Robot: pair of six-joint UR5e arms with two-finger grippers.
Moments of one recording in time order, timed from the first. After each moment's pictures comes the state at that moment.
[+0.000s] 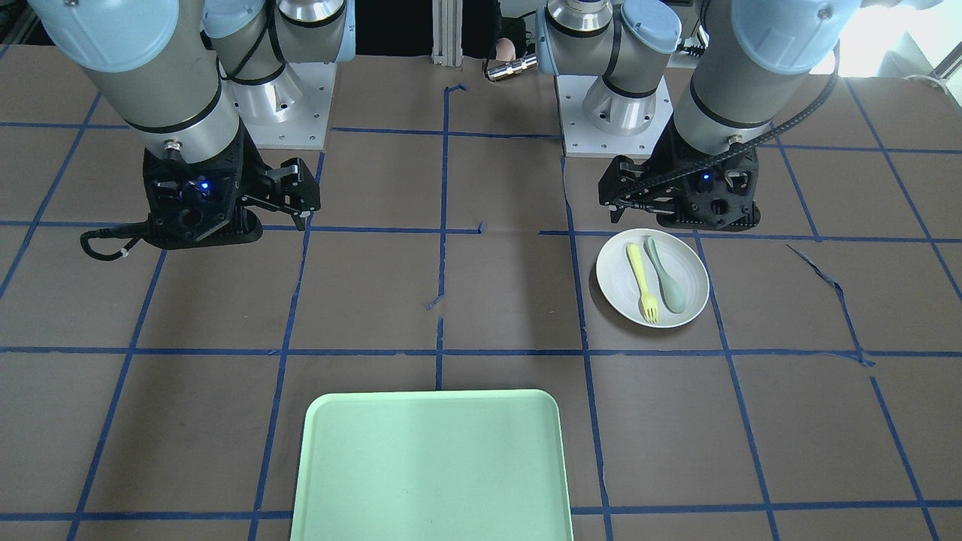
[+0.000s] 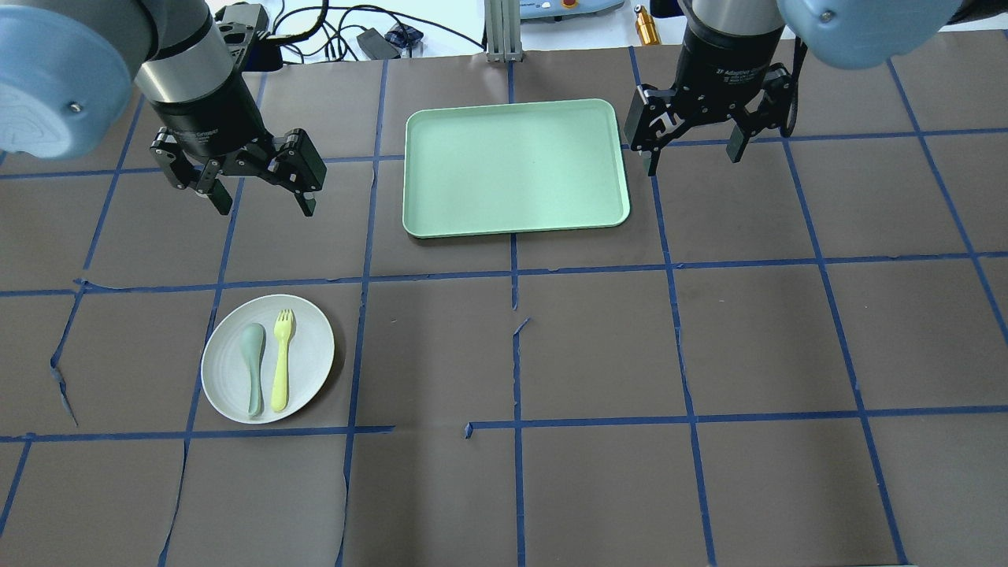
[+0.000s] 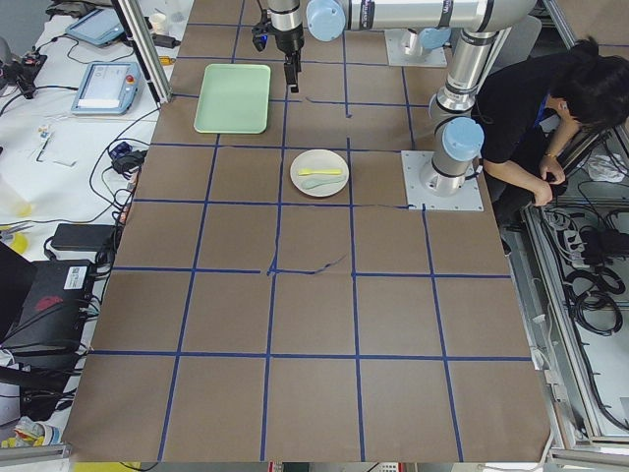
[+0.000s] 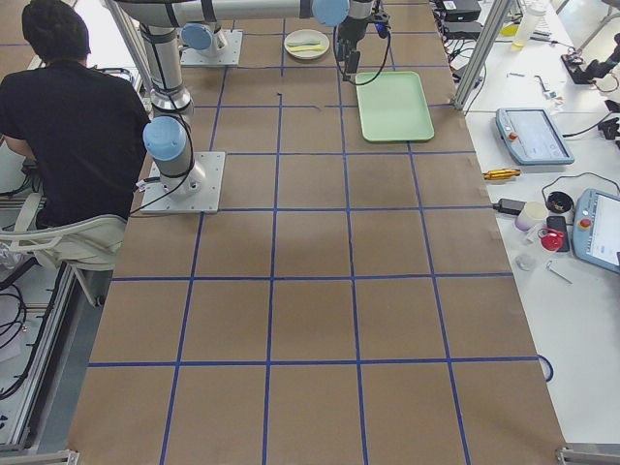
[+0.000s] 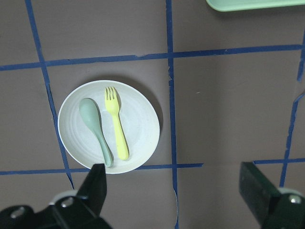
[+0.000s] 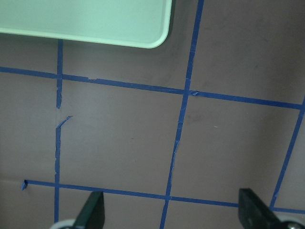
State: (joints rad) left arm -1.56 -1.65 -1.54 -1.64 1.61 0.05; right arm 1.65 -1.40 1.40 -1.47 -1.58 -0.06
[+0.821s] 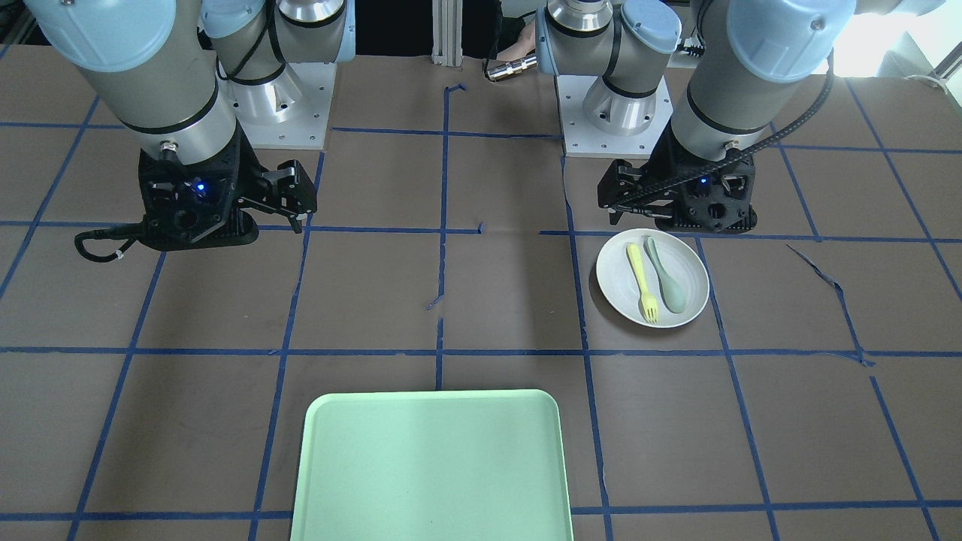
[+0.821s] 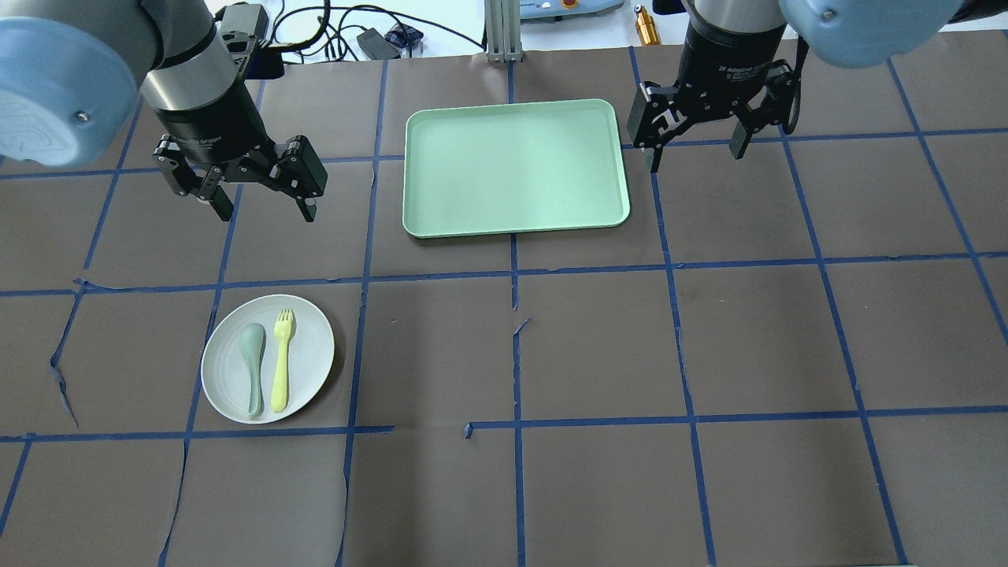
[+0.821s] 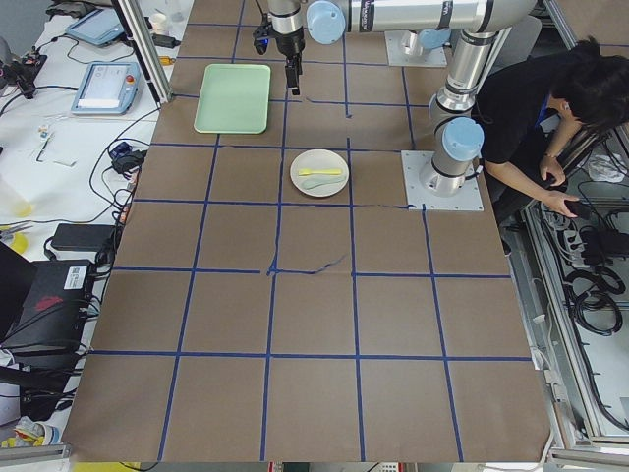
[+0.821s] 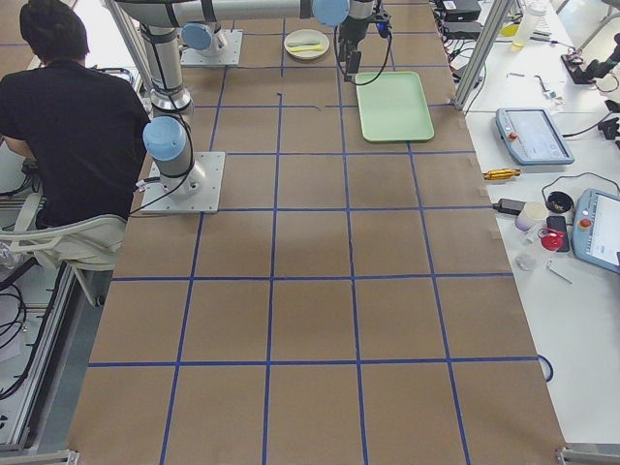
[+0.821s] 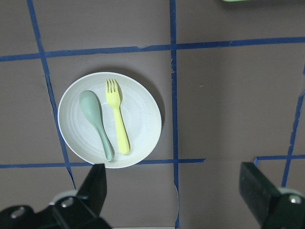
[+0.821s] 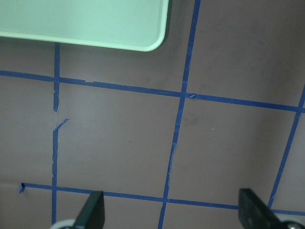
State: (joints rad) left arm -1.56 -1.65 -1.55 -1.63 1.61 0.04; right arm 1.65 -1.40 1.40 -1.48 -1.58 -0.06
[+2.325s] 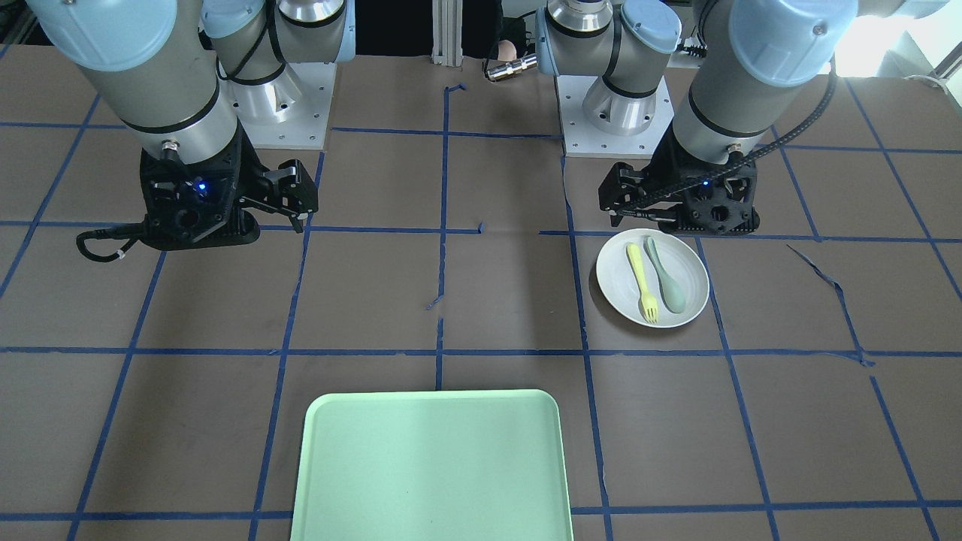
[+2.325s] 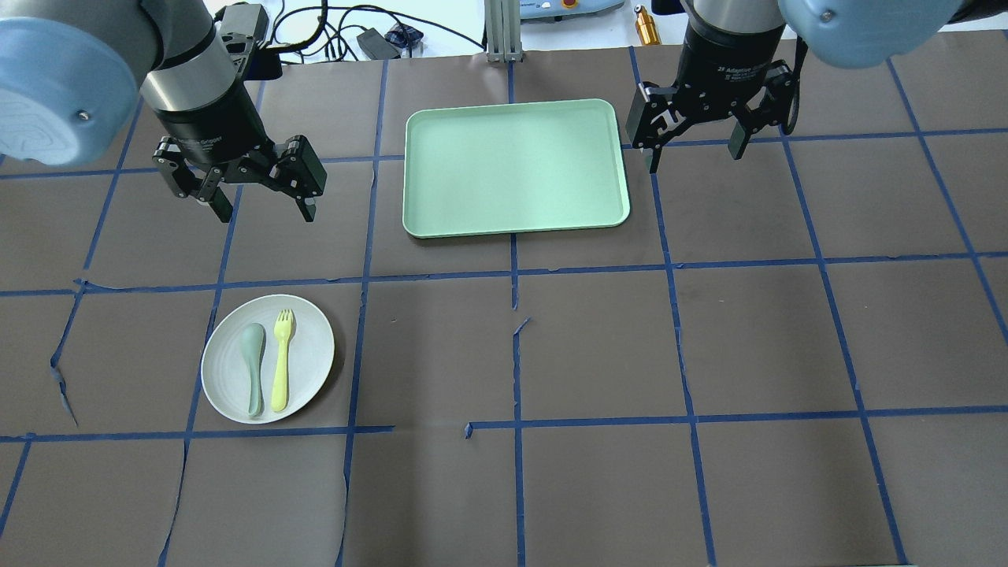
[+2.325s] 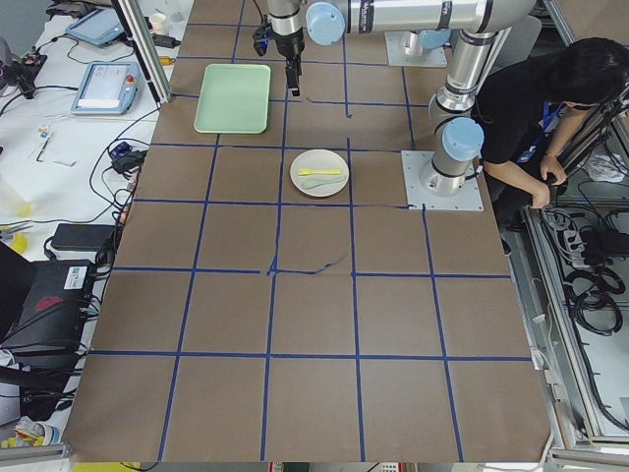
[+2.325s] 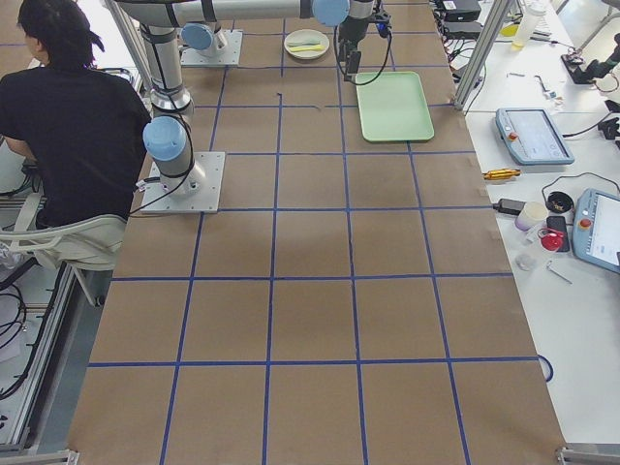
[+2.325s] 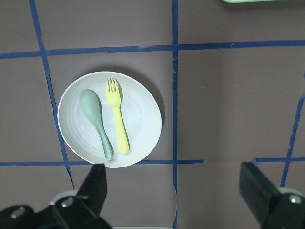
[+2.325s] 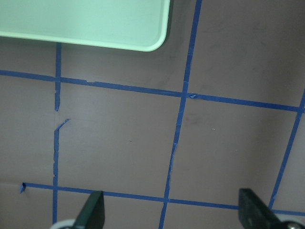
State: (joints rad) left arm -1.56 -1.65 -1.56 -1.63 1.61 0.02; right arm 1.65 -1.39 1.40 -1.48 -1.58 -0.06
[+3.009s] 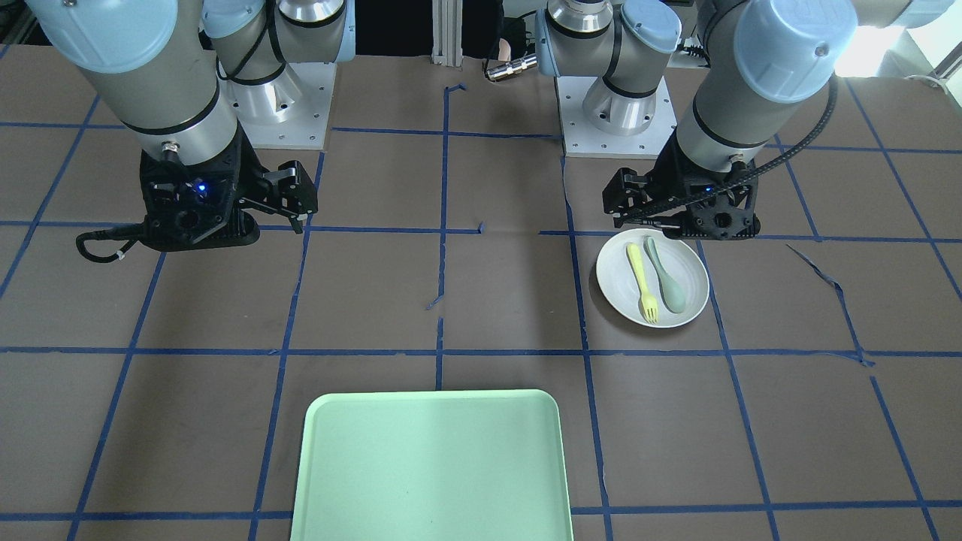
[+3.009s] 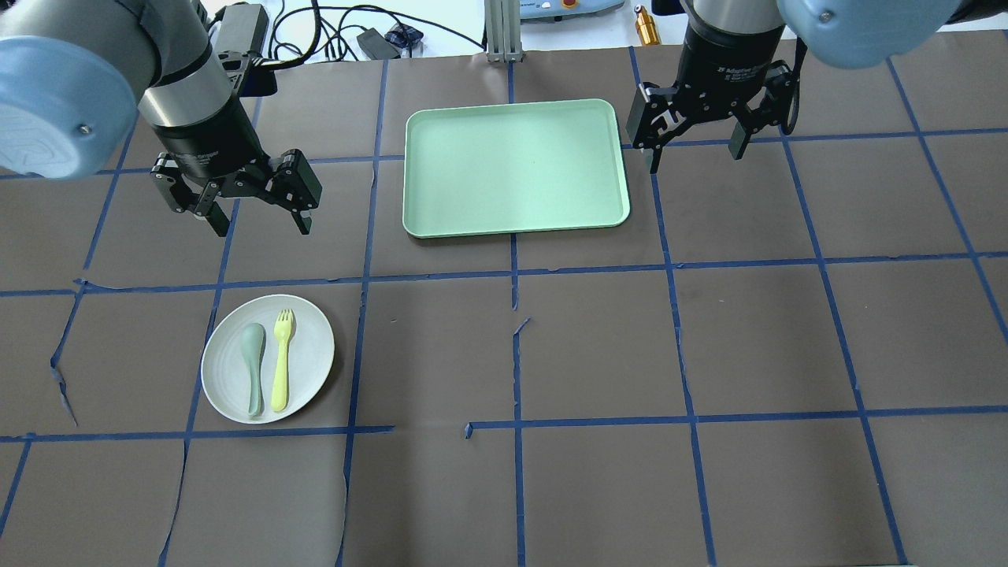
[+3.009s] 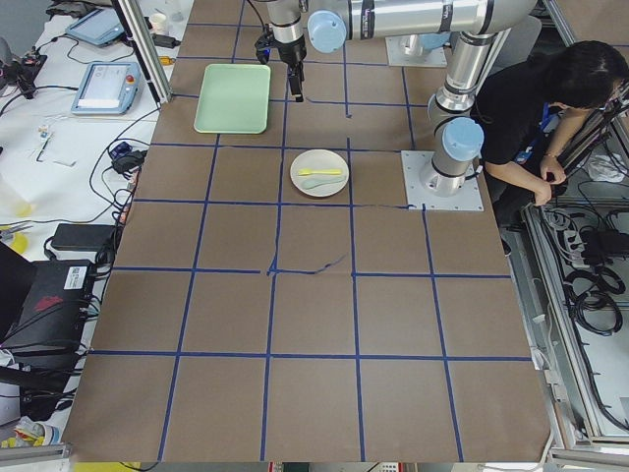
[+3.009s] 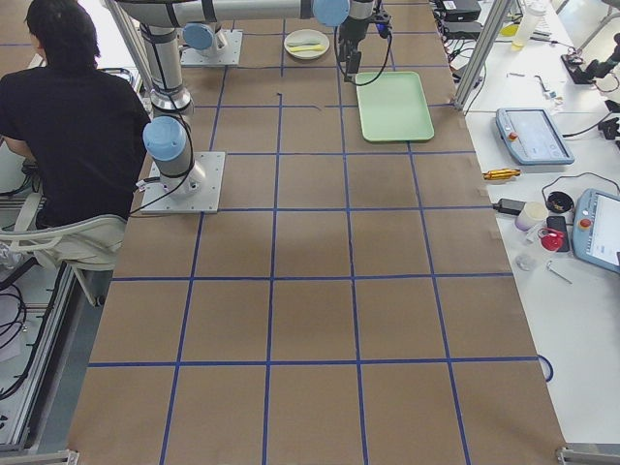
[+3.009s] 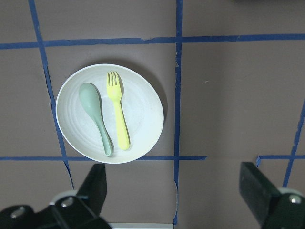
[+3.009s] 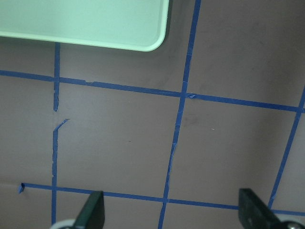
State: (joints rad) left arm -1.54 -1.65 -1.59 -1.62 1.61 0.02; right arm 1.65 -1.39 1.40 -1.48 -1.58 -0.06
